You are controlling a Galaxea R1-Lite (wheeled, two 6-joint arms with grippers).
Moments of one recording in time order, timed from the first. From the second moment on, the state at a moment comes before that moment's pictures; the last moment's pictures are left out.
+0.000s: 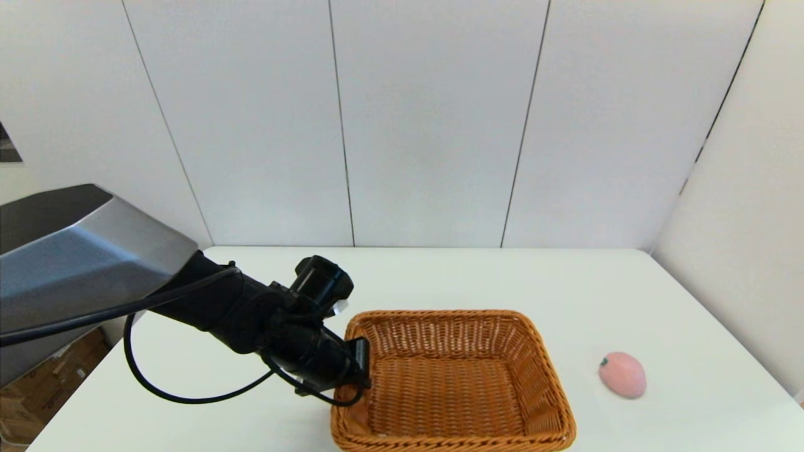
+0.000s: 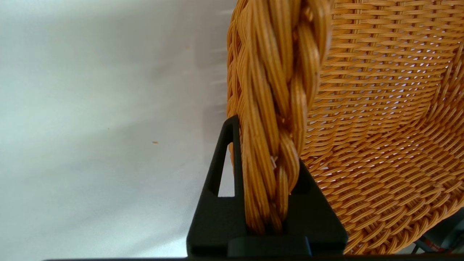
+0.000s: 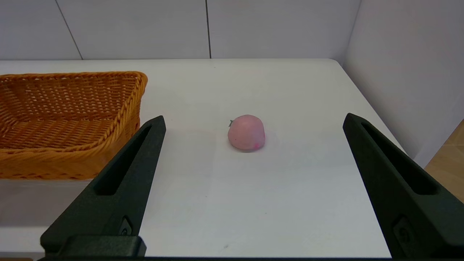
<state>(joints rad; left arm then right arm) -0.55 2.08 -1.00 0.05 -0.32 -0.64 0.00 0.00 0.00 0.00 -0.01 0.01</state>
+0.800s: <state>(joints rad) -0.56 2.09 -1.00 0.05 -0.31 -0.64 0.00 0.00 0.00 0.00 -0.01 0.01</state>
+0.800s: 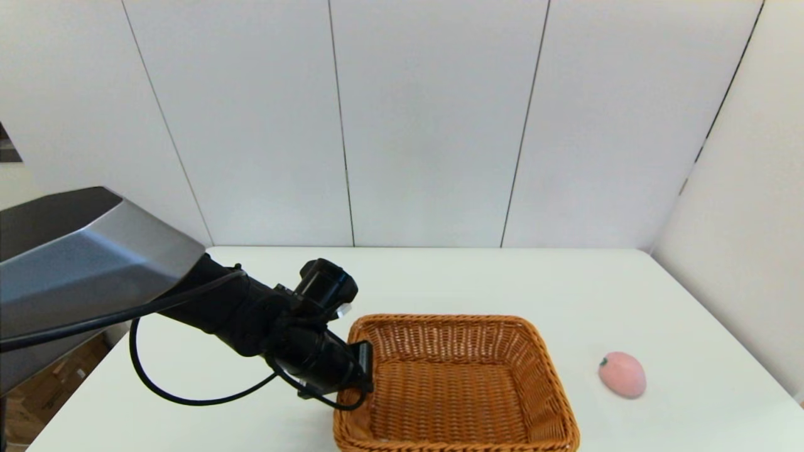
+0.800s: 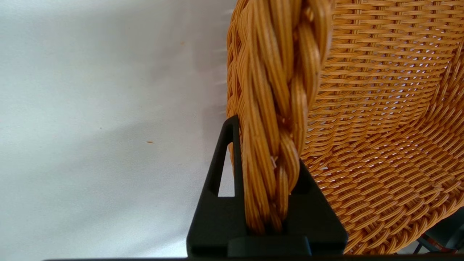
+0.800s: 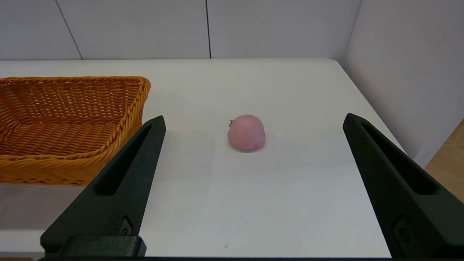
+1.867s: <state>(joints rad) -0.56 2.09 -1.00 0.05 -0.27 -0.65 0.00 0.00 0.00 0.00 -0.01 0.01</state>
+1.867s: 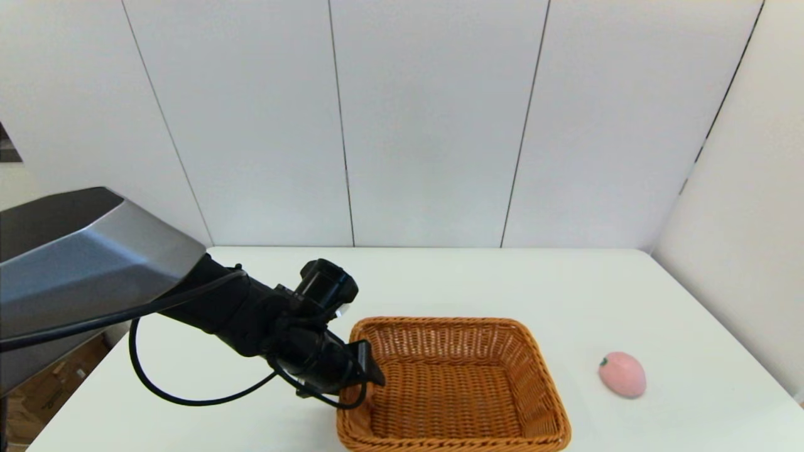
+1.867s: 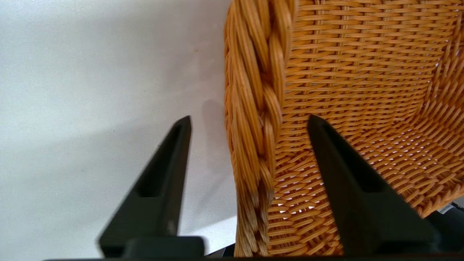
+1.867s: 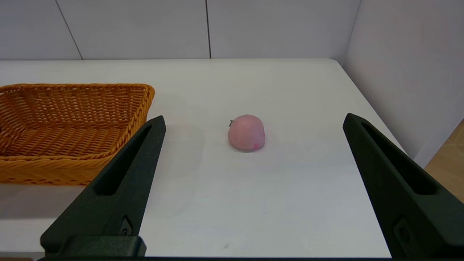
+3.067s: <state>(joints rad) -0.37 0.83 -0.96 0.29 -0.11 -0.34 0.00 0.00 0.00 0.00 -0.01 0.01</state>
